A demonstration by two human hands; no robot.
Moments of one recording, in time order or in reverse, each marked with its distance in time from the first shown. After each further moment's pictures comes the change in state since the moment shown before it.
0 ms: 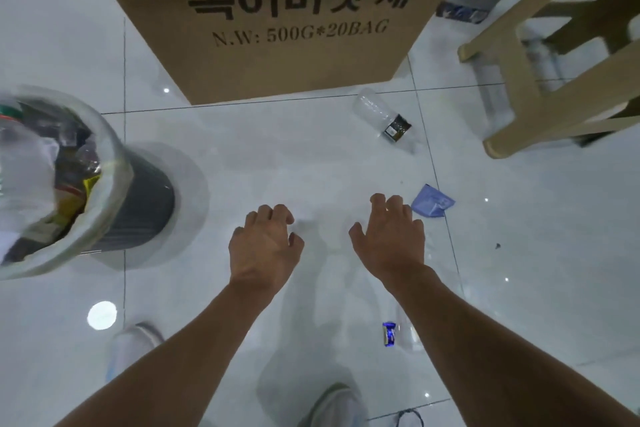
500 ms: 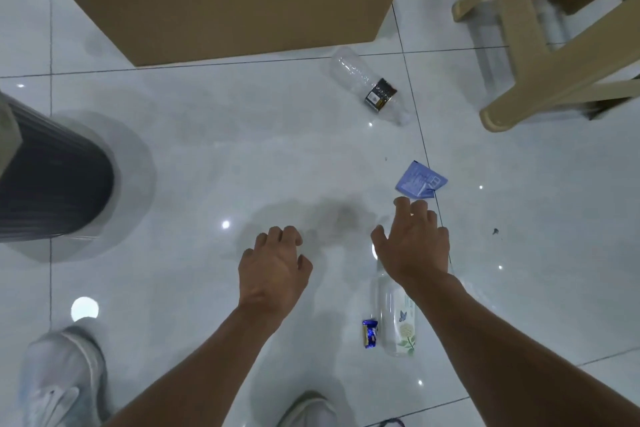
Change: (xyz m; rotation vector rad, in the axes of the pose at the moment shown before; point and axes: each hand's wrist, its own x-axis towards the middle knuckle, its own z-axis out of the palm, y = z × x) left_hand -0.018 0.037 0.135 -0.004 -0.086 0.014; right_hand 0.022 0.105 0.078 -0.022 -0.023 0.125
